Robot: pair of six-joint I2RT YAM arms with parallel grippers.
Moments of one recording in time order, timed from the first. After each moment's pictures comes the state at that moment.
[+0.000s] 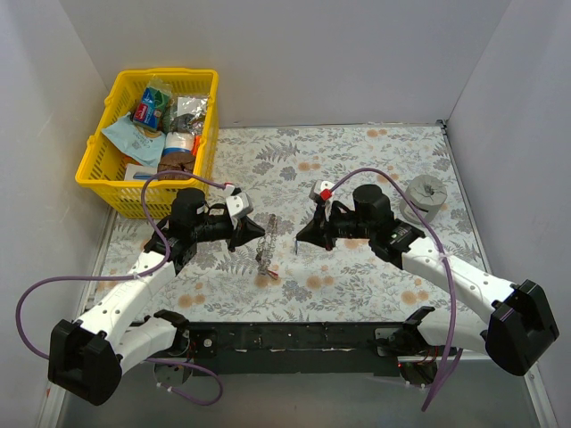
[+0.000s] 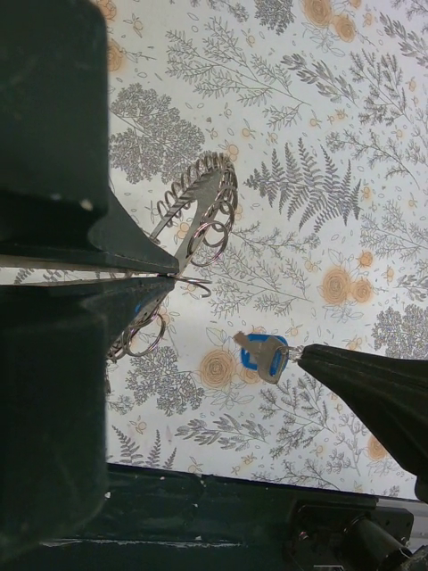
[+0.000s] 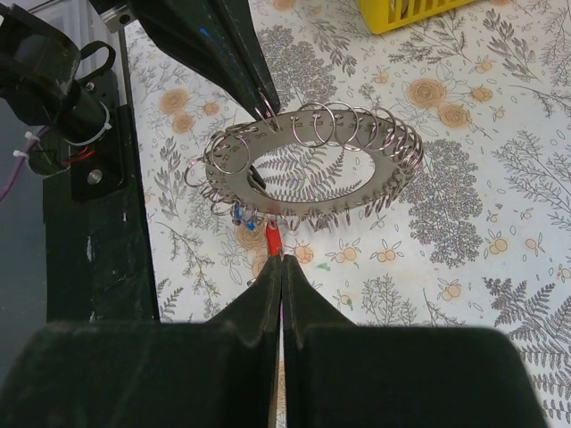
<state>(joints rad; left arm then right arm) -0.40 1.00 0.69 -0.11 0.82 0.28 0.70 1.15 0.77 0.02 -0.65 -0.02</state>
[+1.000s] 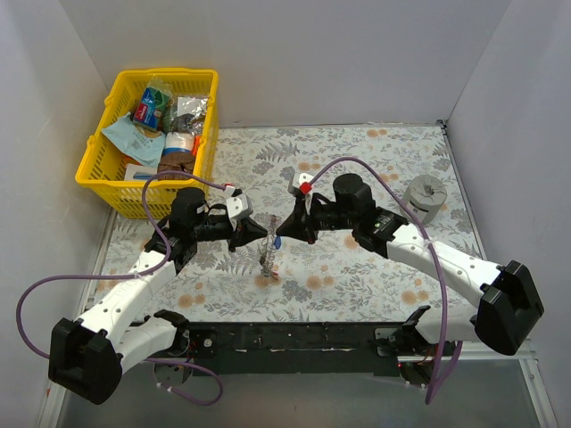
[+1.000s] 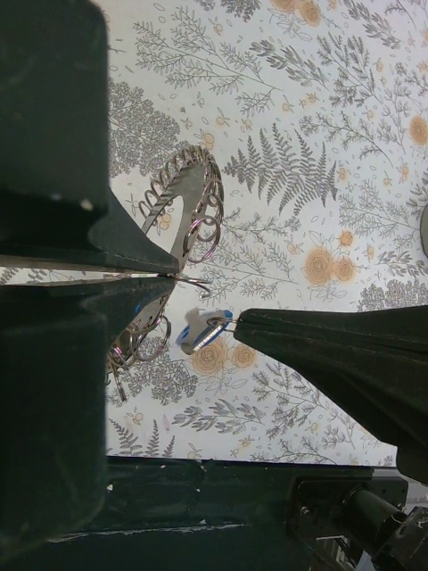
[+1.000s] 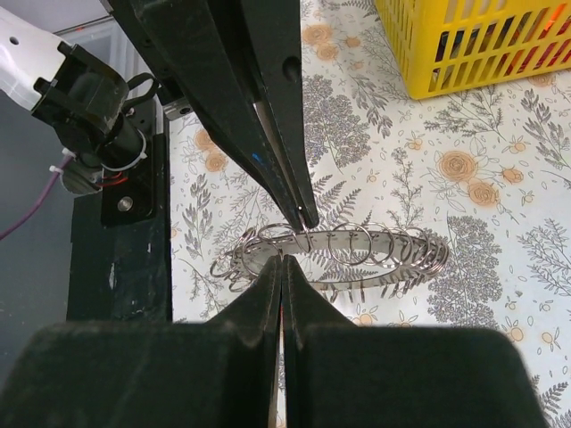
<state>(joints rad) -0.40 1.01 0.69 -0.08 0.89 0.31 0.80 1.28 0.94 0.03 -0.67 -0.03</state>
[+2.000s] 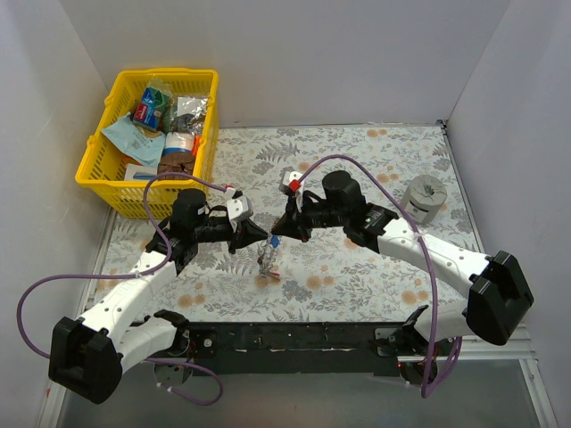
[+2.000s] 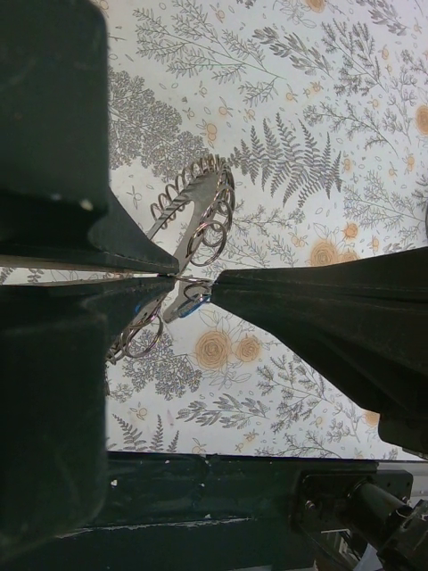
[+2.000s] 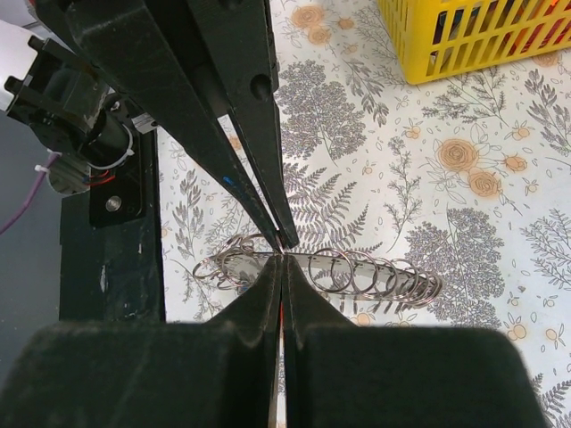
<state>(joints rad) -0.40 1.01 0.68 -0.07 0.91 0.31 0.82 1.36 1.00 -0.02 -0.63 -0.04</state>
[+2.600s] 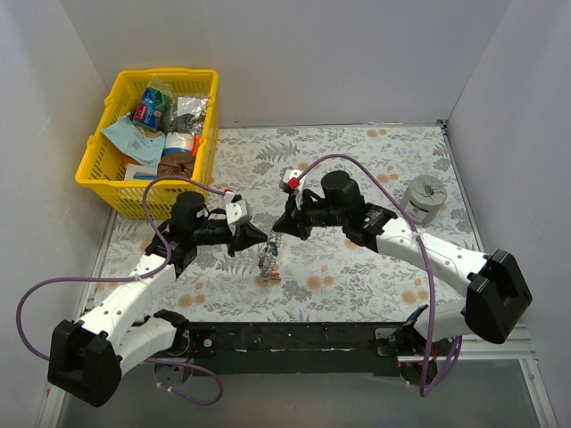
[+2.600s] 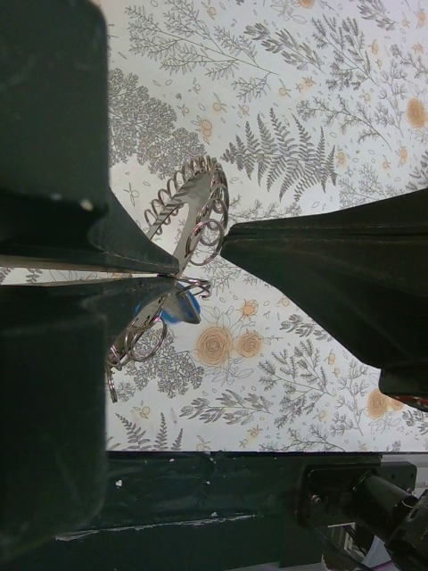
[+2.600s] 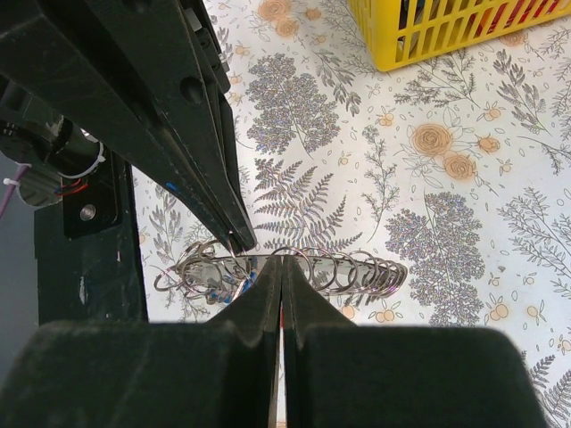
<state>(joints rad) -0.40 0.99 0.65 -0.06 0.93 0.33 0.82 1.37 1.00 -0.02 -0.55 -0.02</state>
